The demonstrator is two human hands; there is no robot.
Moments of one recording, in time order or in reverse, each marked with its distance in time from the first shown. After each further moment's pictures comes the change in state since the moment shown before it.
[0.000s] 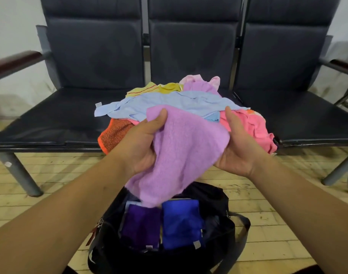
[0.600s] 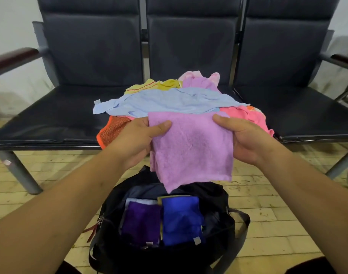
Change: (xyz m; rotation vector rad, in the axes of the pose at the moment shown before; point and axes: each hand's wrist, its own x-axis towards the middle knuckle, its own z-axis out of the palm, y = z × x) left_hand 0.019 0.001 -0.030 0.485 0.030 0.033; right_hand 0.005 -0.015 -0.019 -0.241 0.143 -0.179
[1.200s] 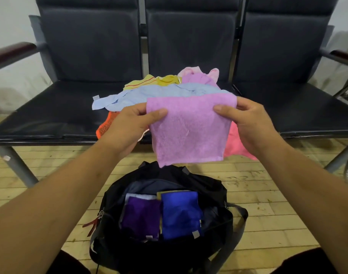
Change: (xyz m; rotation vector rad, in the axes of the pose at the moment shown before) left_hand -0.007 0.009 -0.008 0.118 0.052 0.183; right_hand -0.007 -0.005 0.000 -0.331 0.190 -0.468
